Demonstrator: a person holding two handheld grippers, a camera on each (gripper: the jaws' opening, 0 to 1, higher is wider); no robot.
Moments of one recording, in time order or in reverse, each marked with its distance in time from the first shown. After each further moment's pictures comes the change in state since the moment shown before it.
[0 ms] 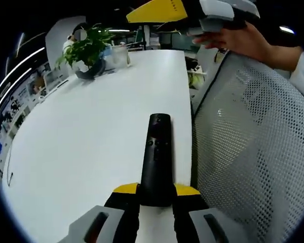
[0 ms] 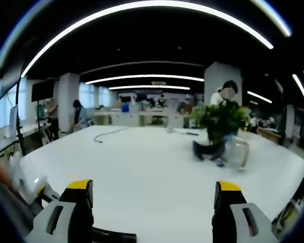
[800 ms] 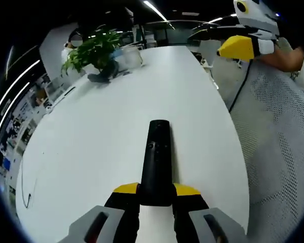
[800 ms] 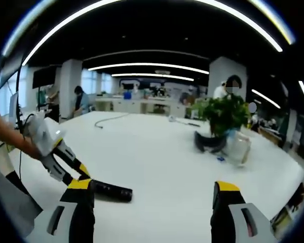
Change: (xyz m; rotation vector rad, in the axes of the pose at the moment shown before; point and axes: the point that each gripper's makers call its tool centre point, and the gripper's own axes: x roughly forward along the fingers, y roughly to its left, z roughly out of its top) left arm -0.010 0.115 0.009 0.097 0.048 0.071; right arm 0.007 0.002 -0.019 -0.062 0.104 0.003
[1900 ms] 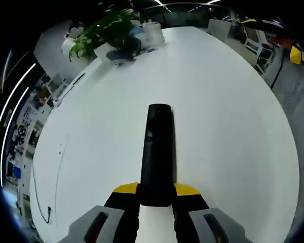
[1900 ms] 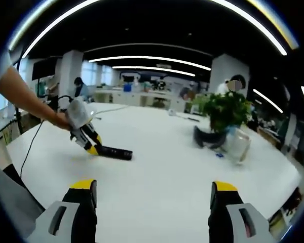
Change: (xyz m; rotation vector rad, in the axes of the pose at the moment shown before) left arm 0.027 0.138 -0.031 0.064 0.158 0.080; right arm 0.004 0.000 -0.012 -0.043 0.068 -0.018
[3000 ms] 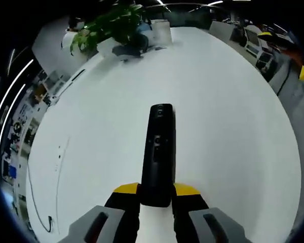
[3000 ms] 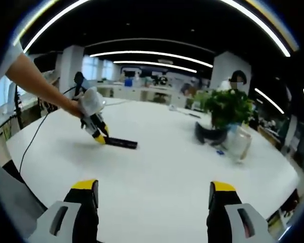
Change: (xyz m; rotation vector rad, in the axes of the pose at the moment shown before) left arm 0.005 0.033 0.011 -0.022 -0.012 -0.059; right arm 0.001 0.002 -0.007 -0.016 0.043 0.002
